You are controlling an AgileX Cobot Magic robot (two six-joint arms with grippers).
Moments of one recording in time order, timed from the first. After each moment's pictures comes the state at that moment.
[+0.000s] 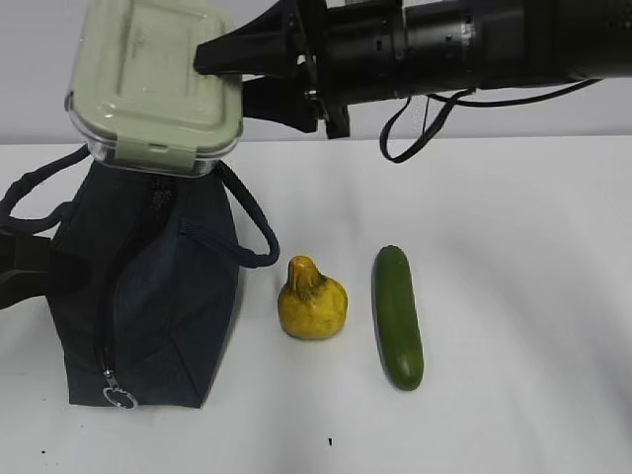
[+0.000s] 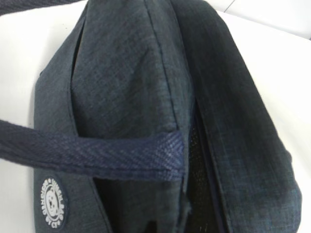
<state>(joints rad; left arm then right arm) -0.09 1.16 -0.55 -1.06 0.55 0.86 0.33 1.89 -1.43 1.64 1.06 -0.86</state>
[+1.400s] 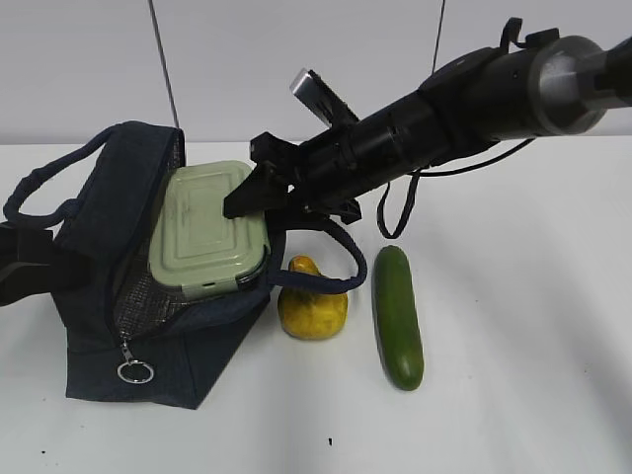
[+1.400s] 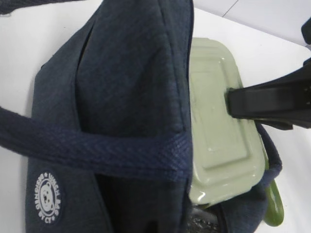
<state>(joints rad) -0.09 1.16 -0.55 -1.09 0.55 0.86 0.38 2.09 -1.50 1.26 0.84 -0.68</state>
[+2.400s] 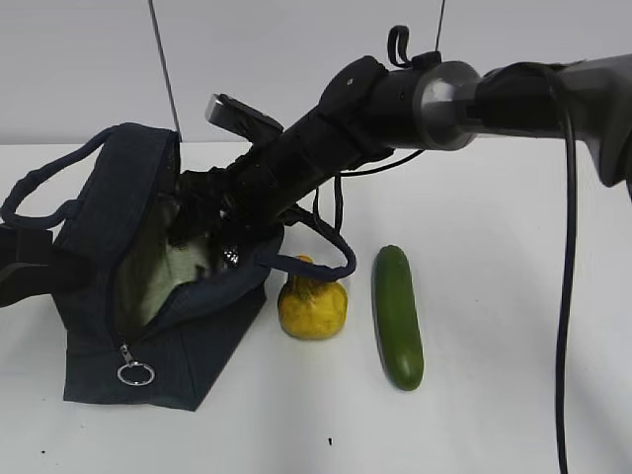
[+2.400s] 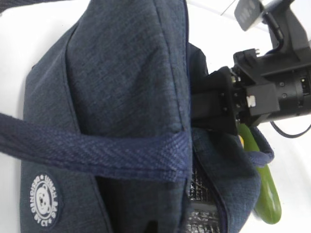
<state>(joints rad) -0.09 1.16 -0.55 -1.09 0.56 0.86 0.50 2.29 -1.81 0.99 0.81 -0.52</state>
